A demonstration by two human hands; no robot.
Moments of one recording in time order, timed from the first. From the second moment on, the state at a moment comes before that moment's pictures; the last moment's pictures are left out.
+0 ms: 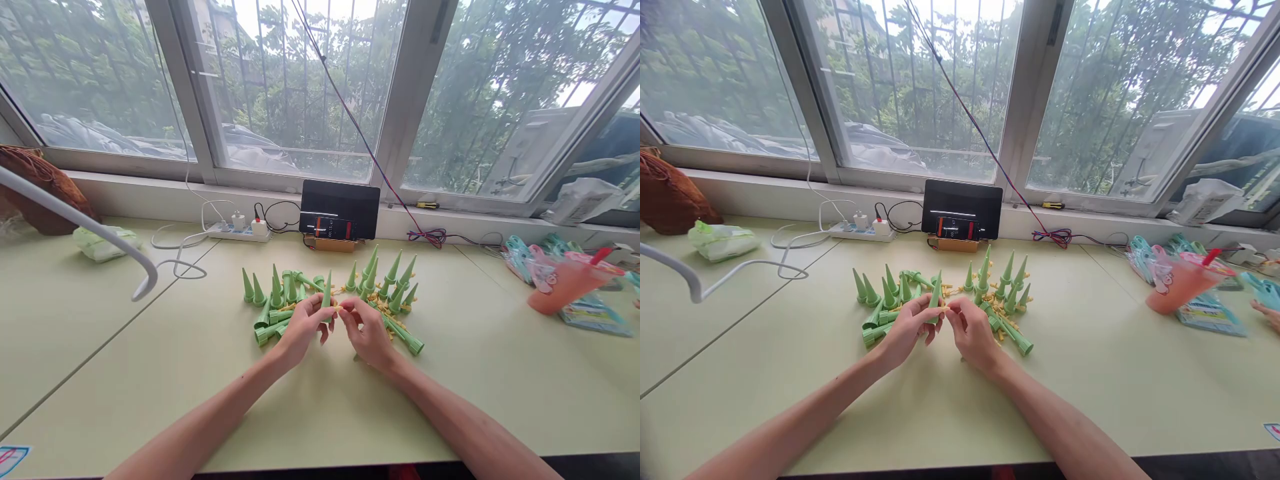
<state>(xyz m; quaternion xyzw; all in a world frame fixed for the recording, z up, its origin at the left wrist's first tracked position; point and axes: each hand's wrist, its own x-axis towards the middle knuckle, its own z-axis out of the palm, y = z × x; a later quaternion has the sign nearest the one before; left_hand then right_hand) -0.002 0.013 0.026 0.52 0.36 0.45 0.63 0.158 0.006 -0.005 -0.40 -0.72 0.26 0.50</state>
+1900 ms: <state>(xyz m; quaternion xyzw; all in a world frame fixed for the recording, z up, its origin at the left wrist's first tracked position) 0.000 0.012 0.029 0.65 0.32 0.47 0.51 0.167 0.008 0.003 -0.38 -0.74 0.28 0.48</state>
